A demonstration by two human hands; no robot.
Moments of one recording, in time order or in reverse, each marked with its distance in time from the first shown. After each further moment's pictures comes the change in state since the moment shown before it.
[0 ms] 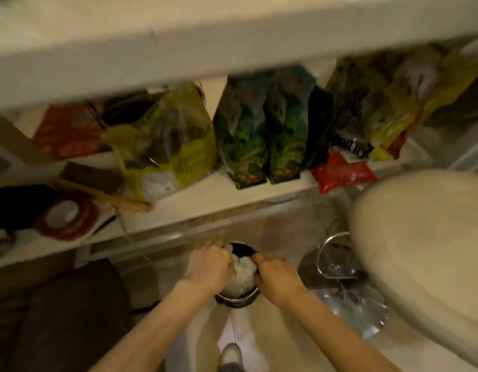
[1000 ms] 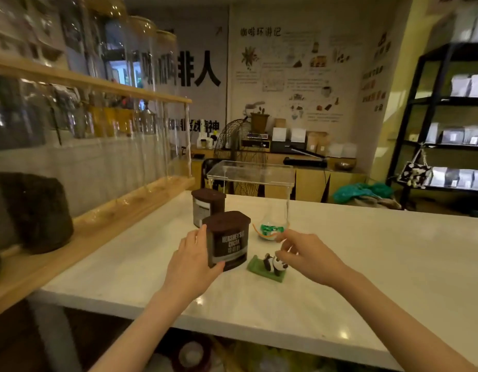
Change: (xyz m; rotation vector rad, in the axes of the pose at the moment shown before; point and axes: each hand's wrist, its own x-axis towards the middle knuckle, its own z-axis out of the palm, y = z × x) left_hand -0.181 -0.248 -0.321 -0.329 0.910 -0.472; right_hand -0.007 -0.314 -0.383 0.068 0.399 -0.519
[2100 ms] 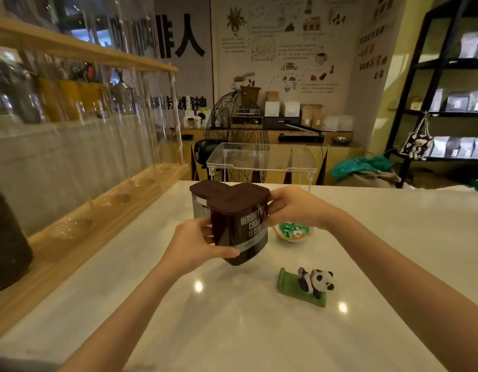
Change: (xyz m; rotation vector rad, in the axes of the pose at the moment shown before) left_hand 0.105 -0.048 0.005 -0.607 -0.269 -0.080; right_hand 0.154 -0.016 0.009 0.324 -0.175 0.008
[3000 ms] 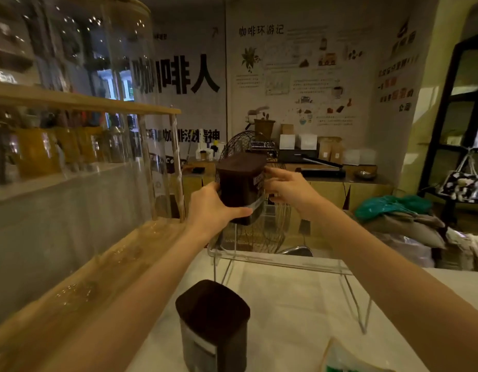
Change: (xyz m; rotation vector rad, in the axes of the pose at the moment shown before) left_hand 0.280 0.042 -0.039 0.156 0.384 0.133; right_hand 0.259 0.001 -0.098 0.454 0.301 -0.062
